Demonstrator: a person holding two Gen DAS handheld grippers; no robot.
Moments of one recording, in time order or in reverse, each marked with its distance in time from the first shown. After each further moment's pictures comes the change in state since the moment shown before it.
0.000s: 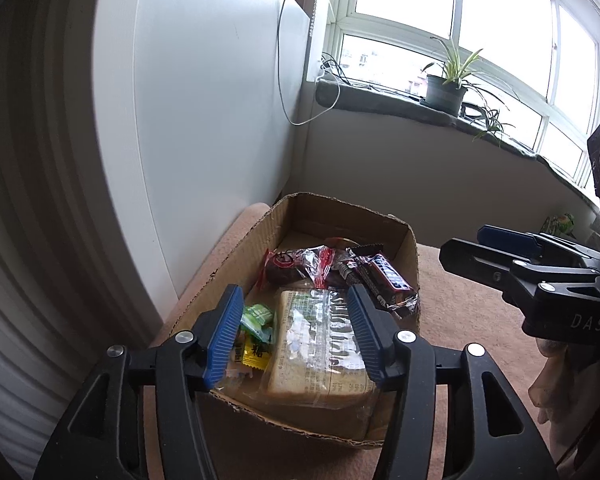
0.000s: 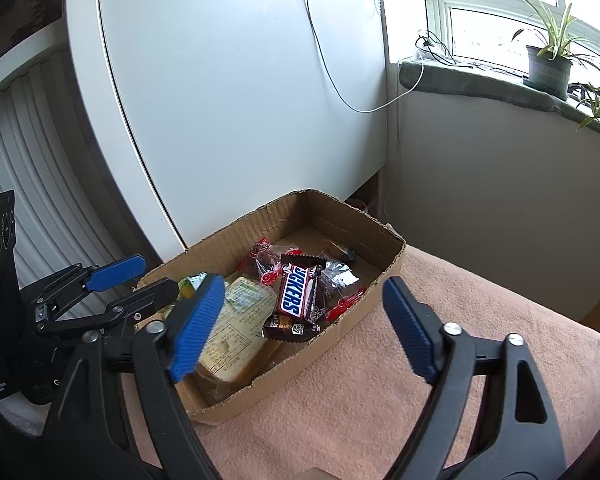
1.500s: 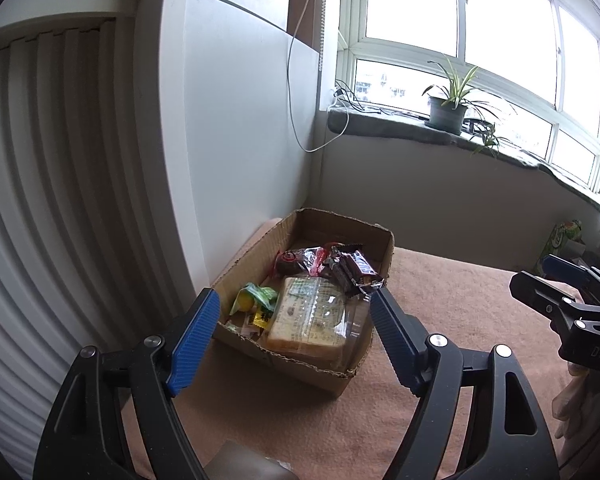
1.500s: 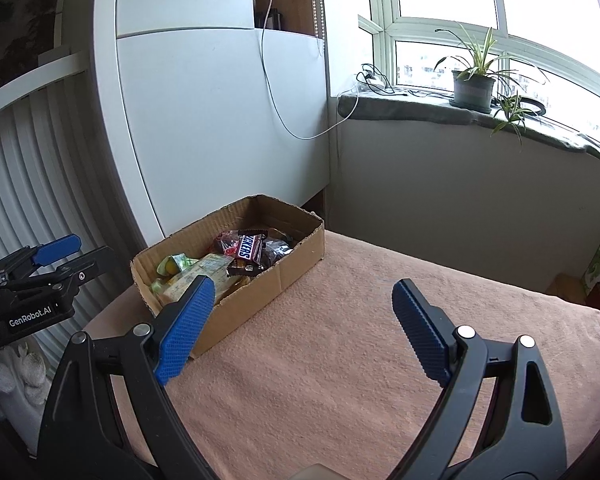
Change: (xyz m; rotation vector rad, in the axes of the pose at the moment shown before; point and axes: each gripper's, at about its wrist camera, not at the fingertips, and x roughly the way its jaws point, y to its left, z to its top) left arm -0.070 -0.031 -0.019 0.000 -0.079 0.104; right arm -0.112 -0.014 -0.054 0.030 -0.112 -0.169
